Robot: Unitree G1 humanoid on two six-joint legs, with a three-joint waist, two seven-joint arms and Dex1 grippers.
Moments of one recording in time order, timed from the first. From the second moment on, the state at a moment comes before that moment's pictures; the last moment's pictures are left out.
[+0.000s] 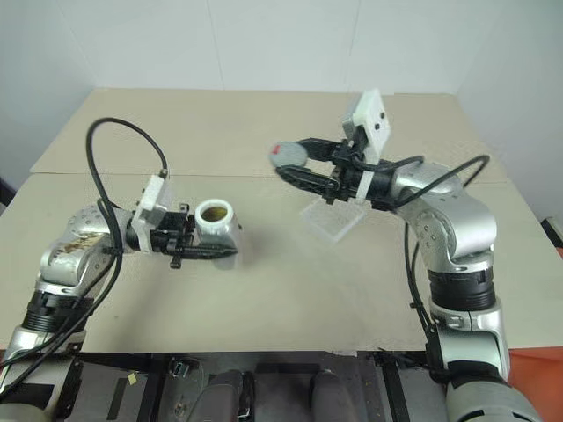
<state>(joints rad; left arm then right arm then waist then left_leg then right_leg) -0.56 0.65 0.00 0.02 -0.53 0.37 -1.36 -0.73 -0.55 -0.07 -0.17 0.54 0.71 0.73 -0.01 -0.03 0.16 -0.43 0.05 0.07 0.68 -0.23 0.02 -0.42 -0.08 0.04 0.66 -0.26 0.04</state>
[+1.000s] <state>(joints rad) -0.58 0.56 0.04 0.05 -0.43 0.29 -1.03 -0.51 -0.42 -0.10 0.14 0.15 0.67 0.20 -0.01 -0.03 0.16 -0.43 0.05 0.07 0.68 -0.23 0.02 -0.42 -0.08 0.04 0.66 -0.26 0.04</state>
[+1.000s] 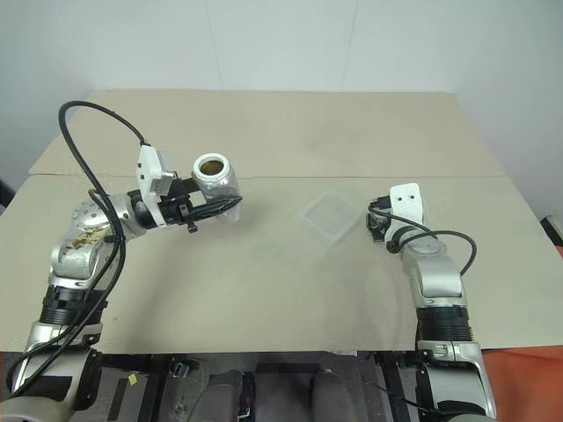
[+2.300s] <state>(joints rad) -1.49 0.15 -1.14 1.19 1.41 -0.36 0.64 -0.56 -0.89 -0.35 -0.41 0.83 1.20 0.69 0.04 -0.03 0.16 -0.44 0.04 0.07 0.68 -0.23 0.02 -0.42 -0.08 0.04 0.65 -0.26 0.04</state>
